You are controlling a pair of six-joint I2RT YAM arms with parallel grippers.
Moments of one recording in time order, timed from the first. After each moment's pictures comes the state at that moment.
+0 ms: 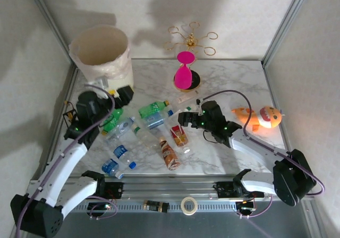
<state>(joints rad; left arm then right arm) -0.25 0.89 0.70 -0.03 0.15 -0.64 0.66 1.23 0.70 -0.12 -0.08 0.54</state>
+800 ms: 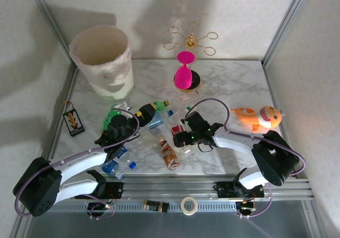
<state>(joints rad) -0.60 1.12 0.39 0.55 -0.07 -1.02 0.79 1.47 0.71 -0.27 -0.13 0.43</state>
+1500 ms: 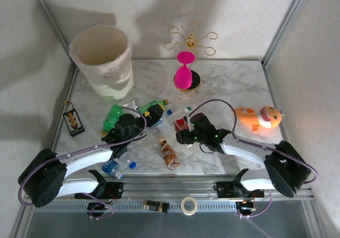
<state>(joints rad) -0.69 1.21 0.48 0.57 -0.09 -1.03 0.80 1.27 0.59 -0.08 -0.07 0.39</state>
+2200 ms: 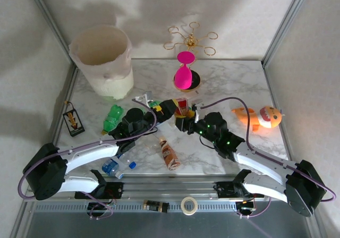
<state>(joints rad) -0.80 1.28 0.65 0.55 -0.06 -1.00 0.80 1.06 0.53 0.29 -0.05 0.37</state>
